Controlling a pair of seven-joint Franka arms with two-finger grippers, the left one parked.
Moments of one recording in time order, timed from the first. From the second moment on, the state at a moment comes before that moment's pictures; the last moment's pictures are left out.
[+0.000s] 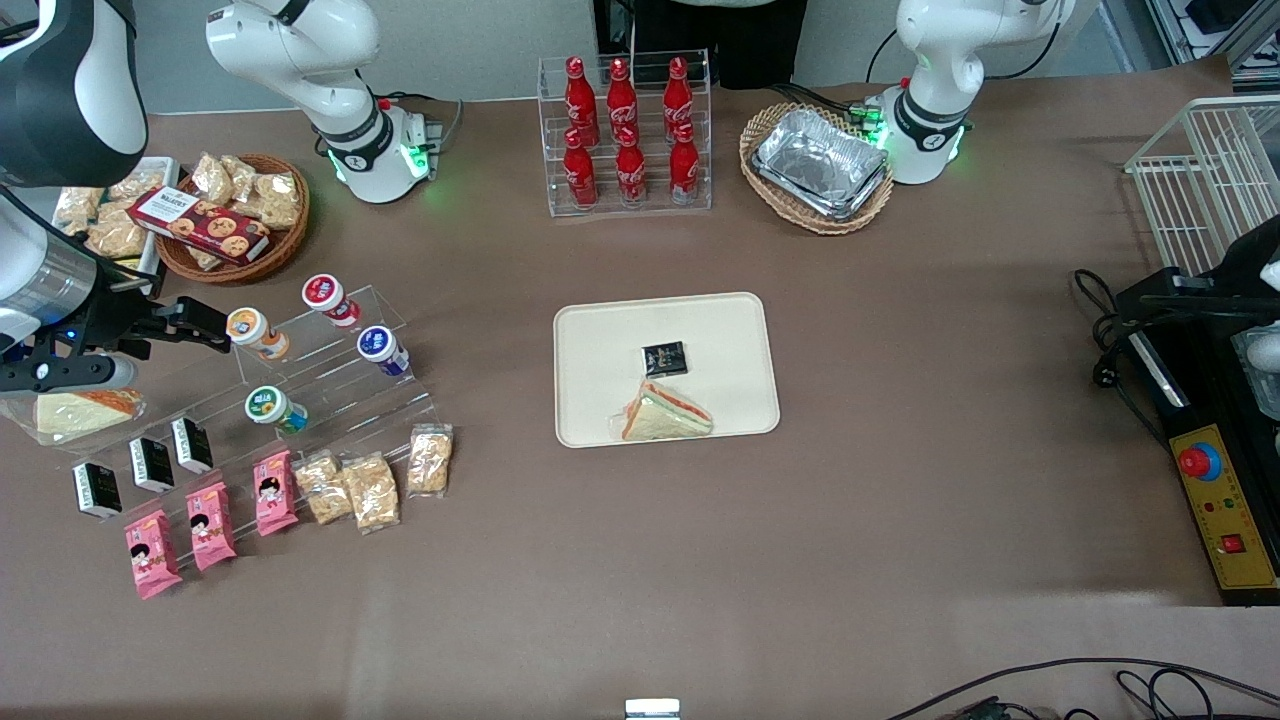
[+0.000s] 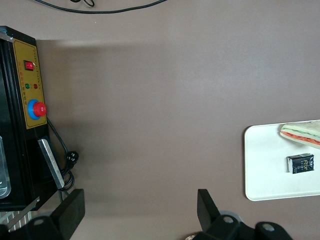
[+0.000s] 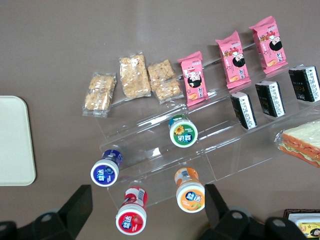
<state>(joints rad) 0.08 0.02 -0.07 -1.68 -0.01 1.64 -0.03</state>
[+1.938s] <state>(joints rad) 0.05 -0.04 -0.16 -1.78 0.00 1.67 -0.28</state>
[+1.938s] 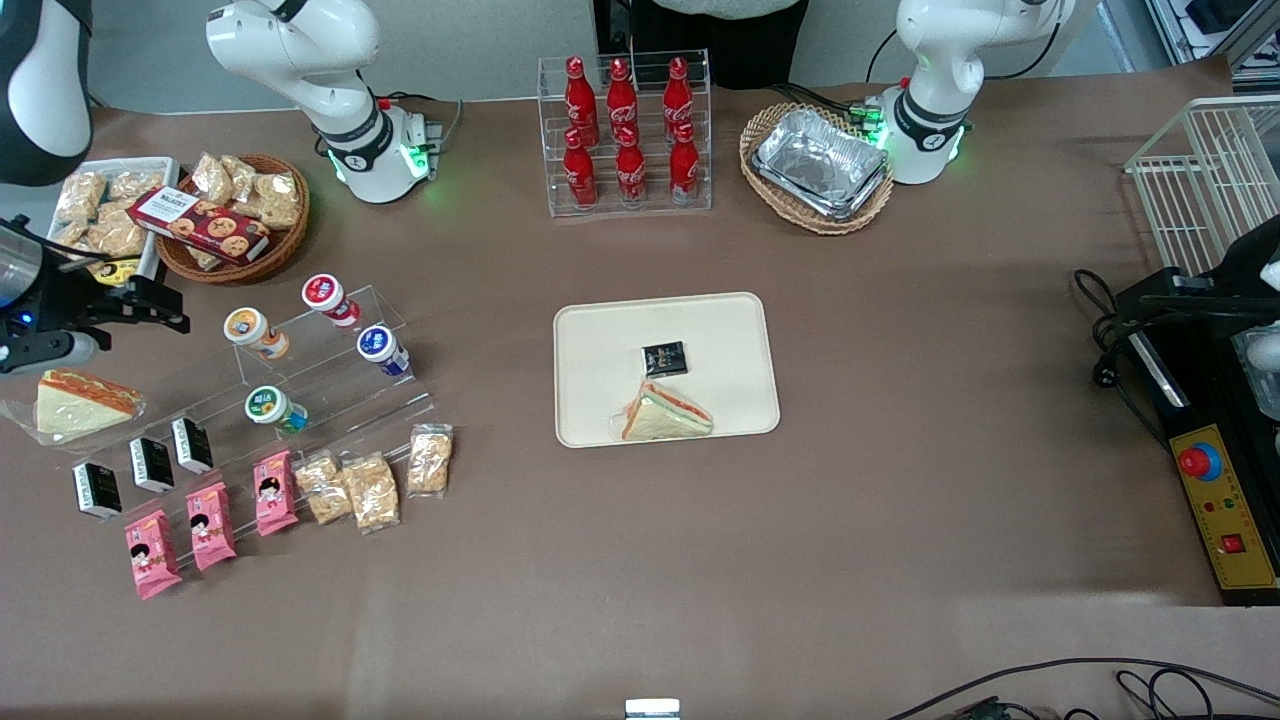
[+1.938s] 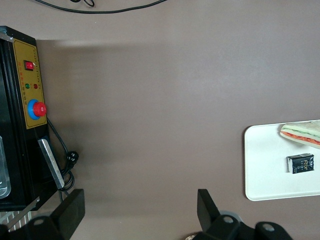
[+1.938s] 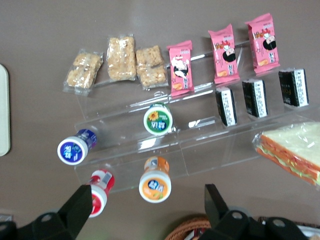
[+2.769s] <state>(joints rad) 0.06 0.07 -0.15 -2.12 0.00 2.16 -0.28</state>
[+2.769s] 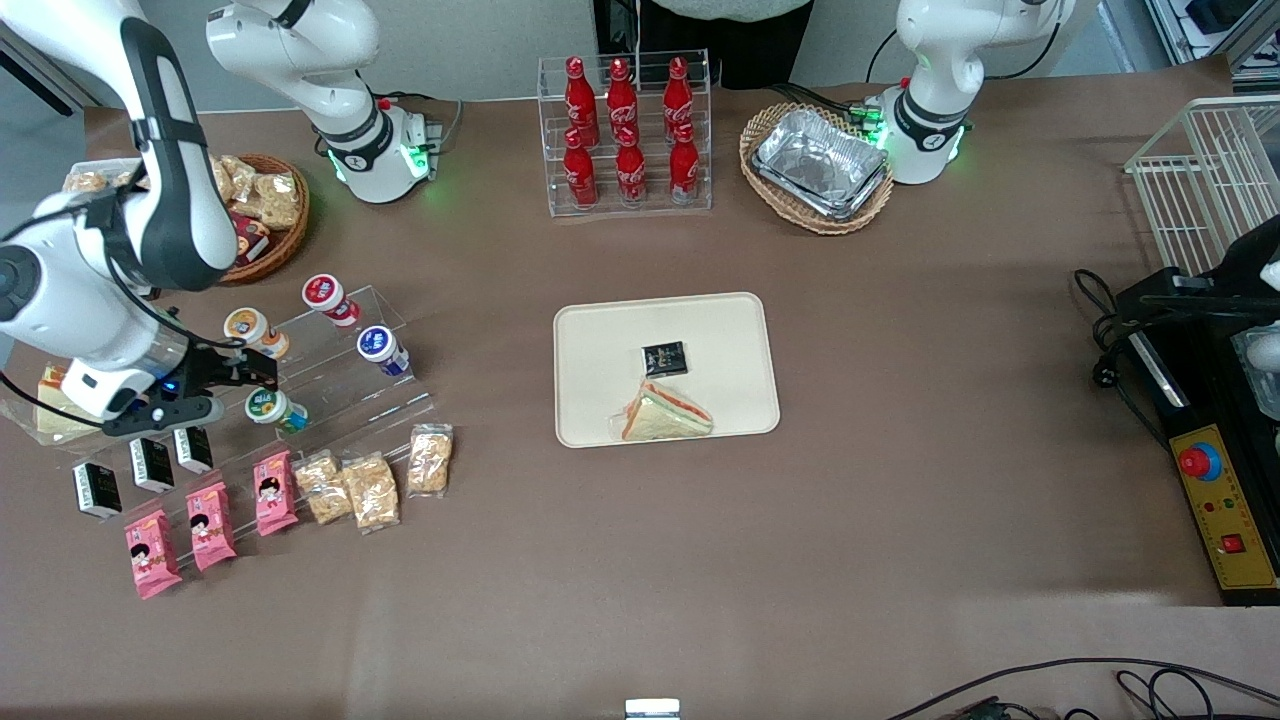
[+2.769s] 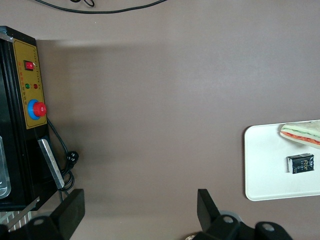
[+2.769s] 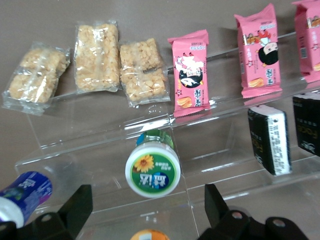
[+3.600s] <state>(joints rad) 0.07 0.15 -0.15 -2.19 0.00 2.30 -0.28</state>
